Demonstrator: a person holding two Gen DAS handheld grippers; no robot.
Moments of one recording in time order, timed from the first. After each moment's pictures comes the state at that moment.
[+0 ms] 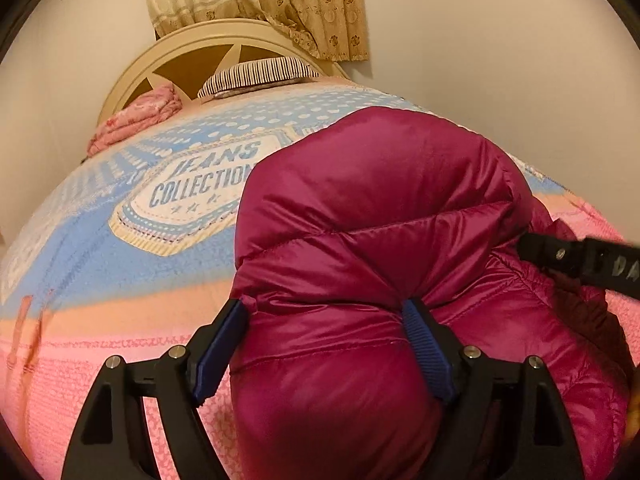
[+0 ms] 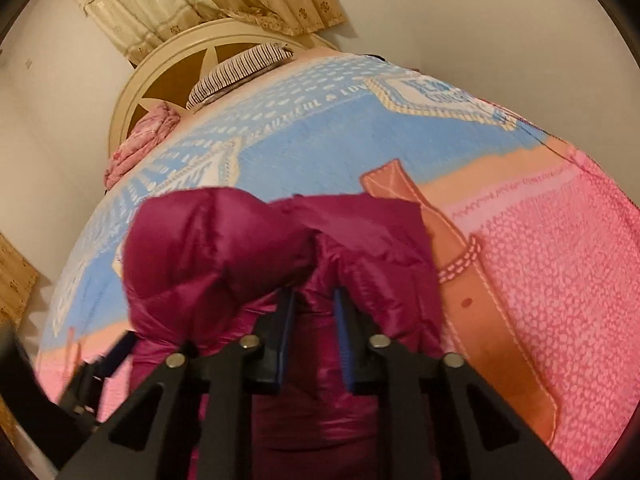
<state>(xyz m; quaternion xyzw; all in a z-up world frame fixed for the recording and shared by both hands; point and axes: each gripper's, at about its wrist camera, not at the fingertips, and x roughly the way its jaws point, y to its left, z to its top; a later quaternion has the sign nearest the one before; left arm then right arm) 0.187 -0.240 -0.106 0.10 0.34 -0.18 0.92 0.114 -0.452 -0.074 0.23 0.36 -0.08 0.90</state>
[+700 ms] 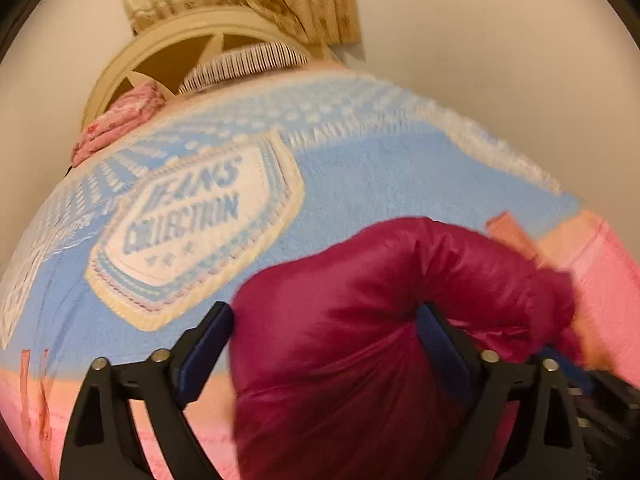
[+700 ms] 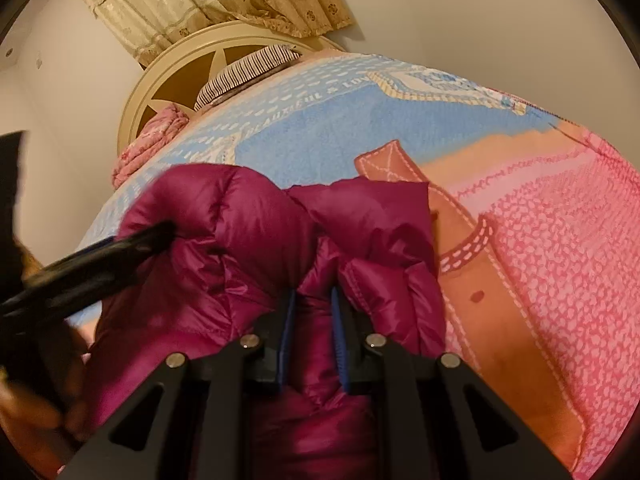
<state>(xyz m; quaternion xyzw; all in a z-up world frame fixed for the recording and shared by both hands) 0.272 -0.283 -0.098 0.13 0.39 -0.19 0.89 0.105 -0.455 -0.097 0.25 0.34 -0.06 0.91</state>
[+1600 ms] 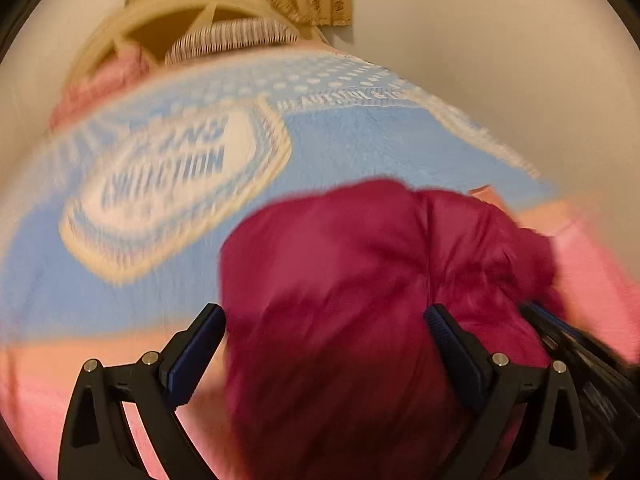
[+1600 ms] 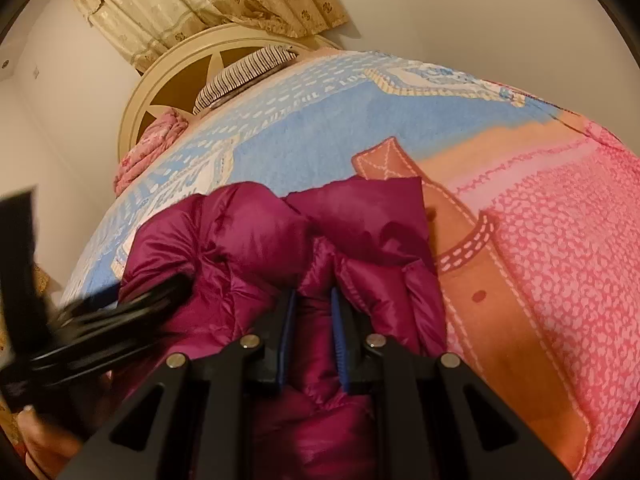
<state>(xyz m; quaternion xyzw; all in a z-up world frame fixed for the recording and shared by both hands) 0.253 -0.234 -0.104 0.04 0.43 -0.25 0.87 0.105 -0.458 -0.097 0.25 0.34 -0.07 0.90</state>
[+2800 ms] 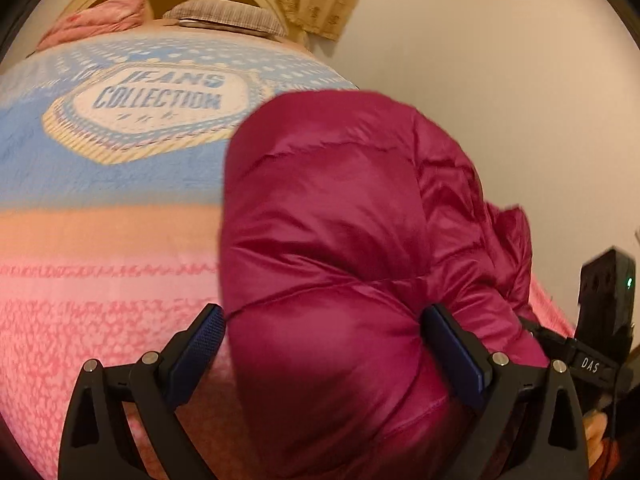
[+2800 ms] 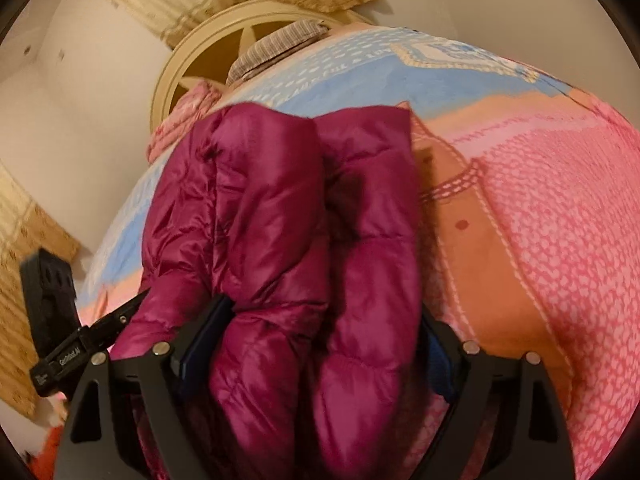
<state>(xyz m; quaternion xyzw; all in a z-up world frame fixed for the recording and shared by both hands) 0.207 -0.188 -0.128 -0.07 0.43 -0.33 0.84 0.065 -0.449 -0.101 0.24 0.38 0.02 0.89</state>
